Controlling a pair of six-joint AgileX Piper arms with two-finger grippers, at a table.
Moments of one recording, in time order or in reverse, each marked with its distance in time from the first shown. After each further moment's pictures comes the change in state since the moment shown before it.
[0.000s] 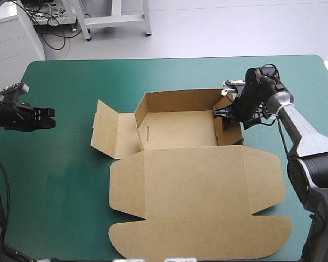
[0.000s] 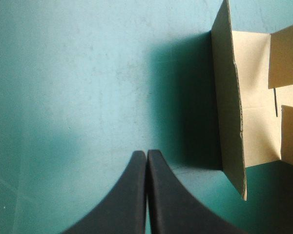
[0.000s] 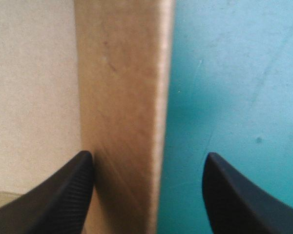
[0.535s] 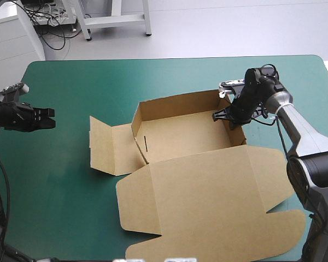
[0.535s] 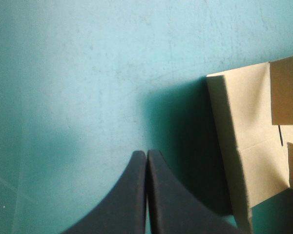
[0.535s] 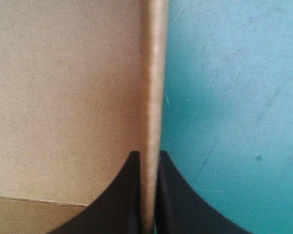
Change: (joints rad) left arm 0.000 0.000 0.000 0.000 0.002 0.000; right arm 0.001 0.002 0.000 0.016 -0.009 -0.145
